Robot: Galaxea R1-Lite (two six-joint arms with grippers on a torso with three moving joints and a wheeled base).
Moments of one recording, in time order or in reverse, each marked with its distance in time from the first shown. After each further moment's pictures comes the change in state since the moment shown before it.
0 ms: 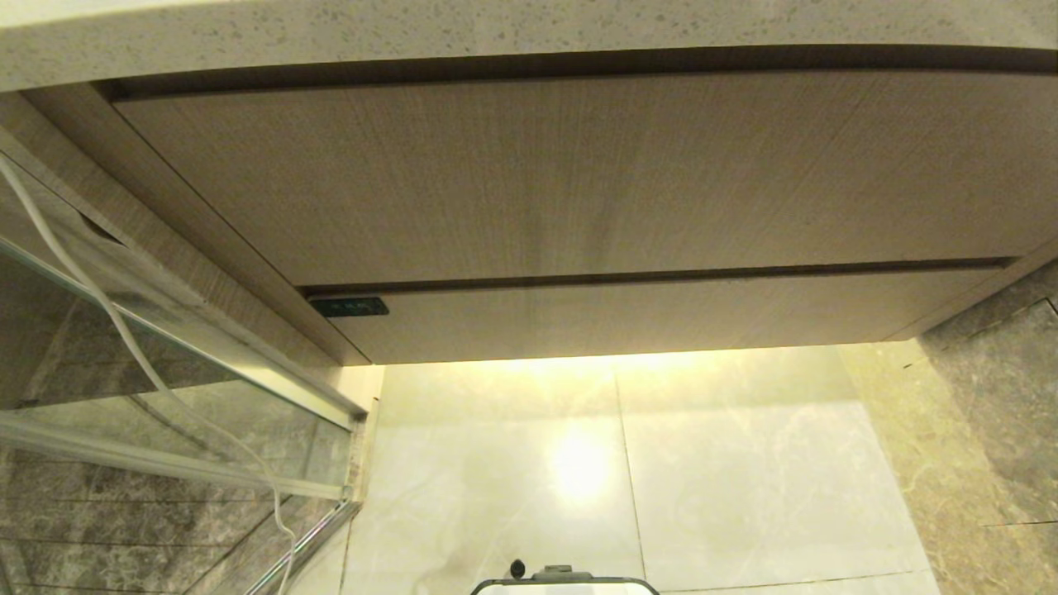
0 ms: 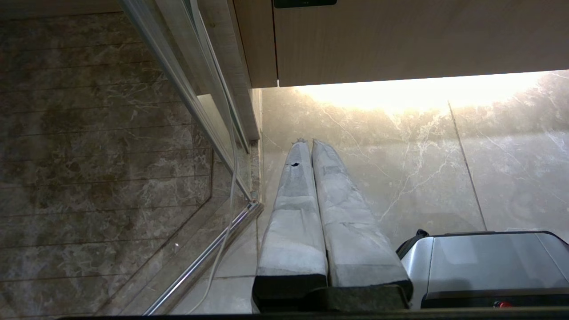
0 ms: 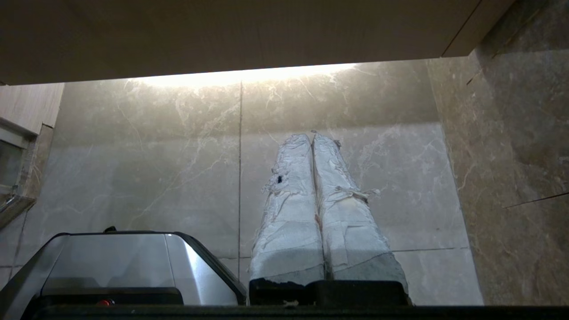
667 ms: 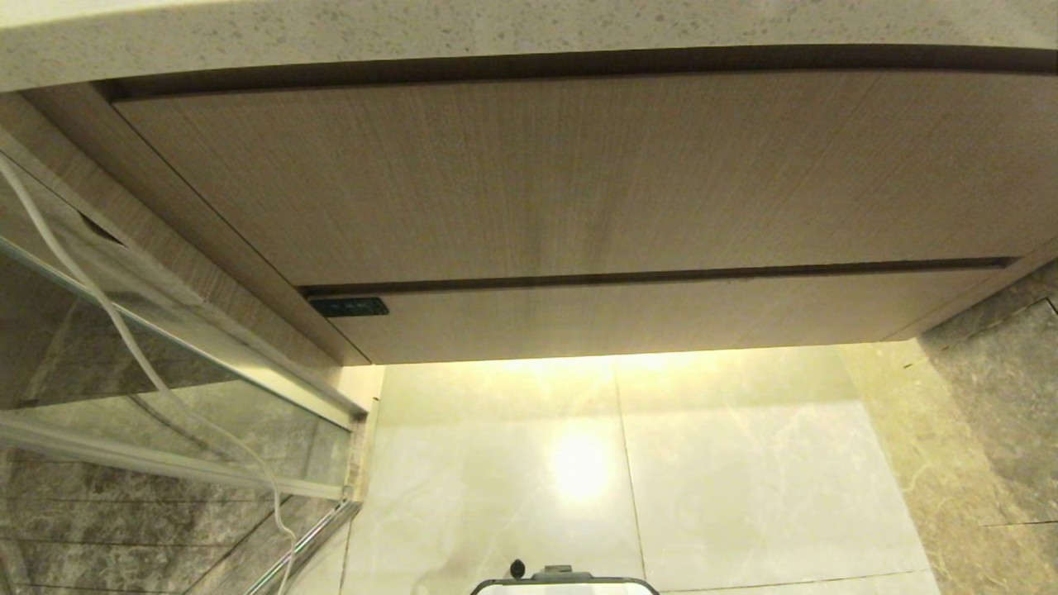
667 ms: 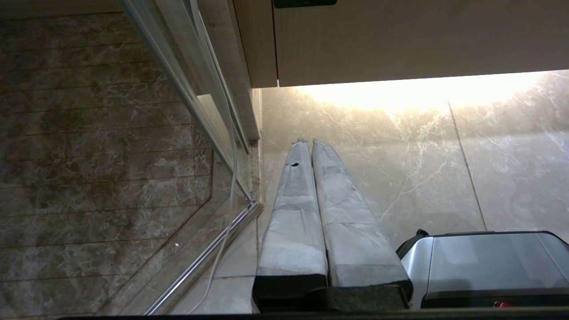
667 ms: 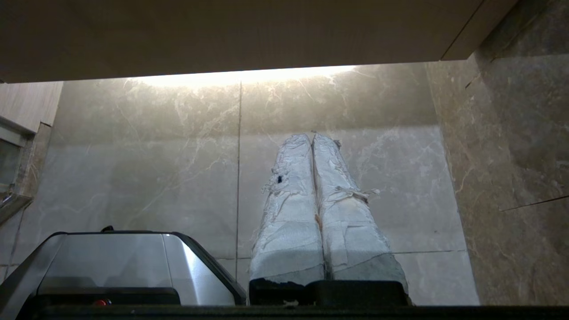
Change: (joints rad) left arm 0.000 0.000 0.000 0.000 0.000 0.000; right arm 0.000 0.000 0.000 -0.003 0.003 -0.012
